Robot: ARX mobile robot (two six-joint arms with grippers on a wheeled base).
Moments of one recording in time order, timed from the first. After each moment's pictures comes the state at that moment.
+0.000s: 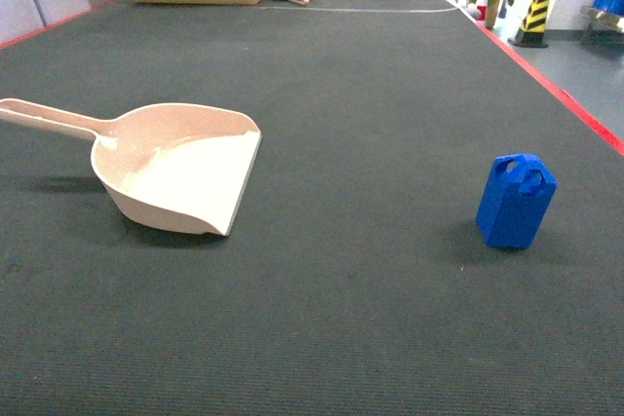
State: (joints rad) left arm 0.12 1.23 0.43 0.55 0.30 -0.61; right arm 0.00 0.00 0.01 0.00 0.00 0.00
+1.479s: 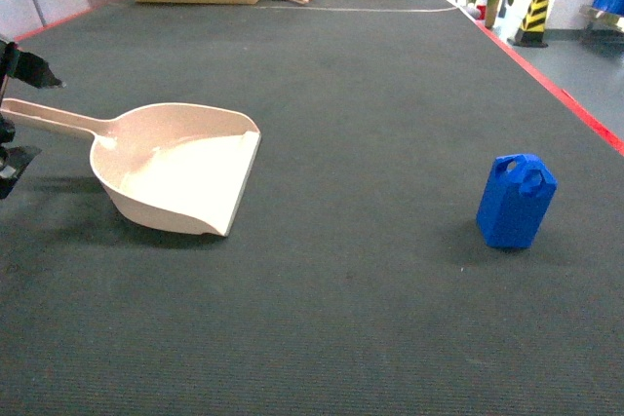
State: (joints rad) left arm 0.20 2.20 1.20 0.74 0.15 -1.01; right arm 0.00 0.00 0.01 0.00 0.00 0.00
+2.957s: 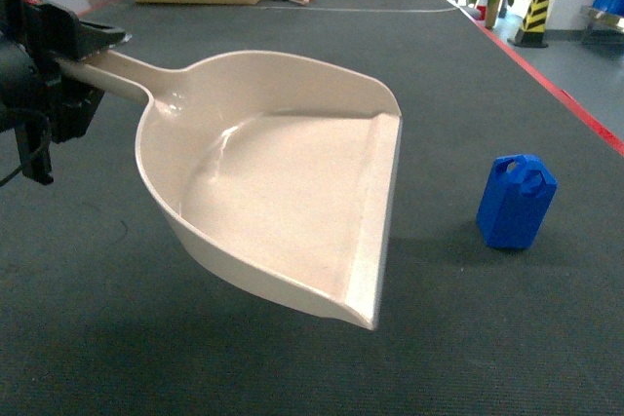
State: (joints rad) left arm -0.08 1.78 0.68 1.10 0.14 -1.26; right arm 0.00 0.00 0.01 0.00 0.00 0.00
